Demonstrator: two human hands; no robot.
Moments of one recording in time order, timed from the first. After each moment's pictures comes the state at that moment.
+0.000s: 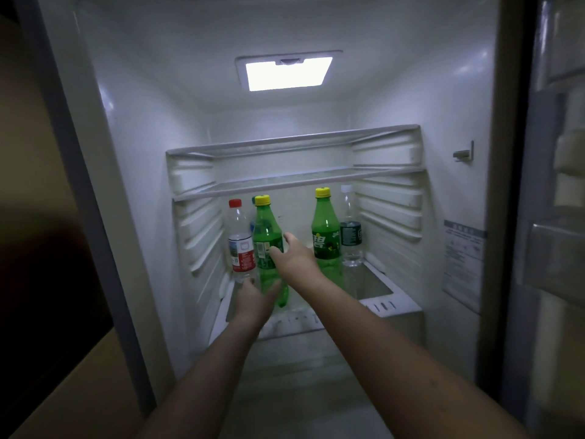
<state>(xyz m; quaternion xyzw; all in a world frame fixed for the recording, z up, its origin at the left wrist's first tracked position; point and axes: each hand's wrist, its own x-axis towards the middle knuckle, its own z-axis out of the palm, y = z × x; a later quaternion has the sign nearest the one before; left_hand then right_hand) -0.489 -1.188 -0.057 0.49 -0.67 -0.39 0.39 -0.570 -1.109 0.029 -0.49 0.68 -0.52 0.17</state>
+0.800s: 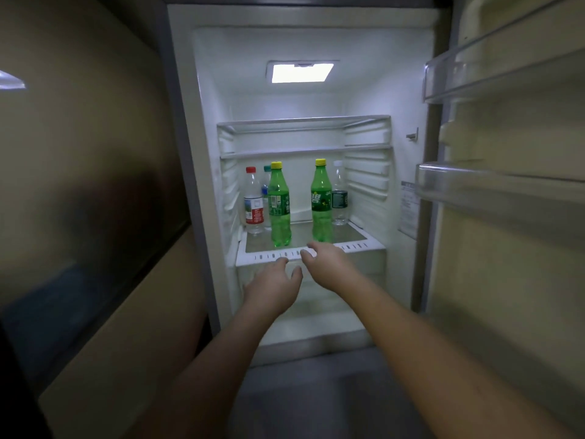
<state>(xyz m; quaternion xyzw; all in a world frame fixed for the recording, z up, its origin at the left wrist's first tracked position) -0.388 -0.975 -0.055 0.48 -0.83 -0.16 0.24 -0.508 -0.925 -0.028 -0.53 0.79 -0.31 0.04</state>
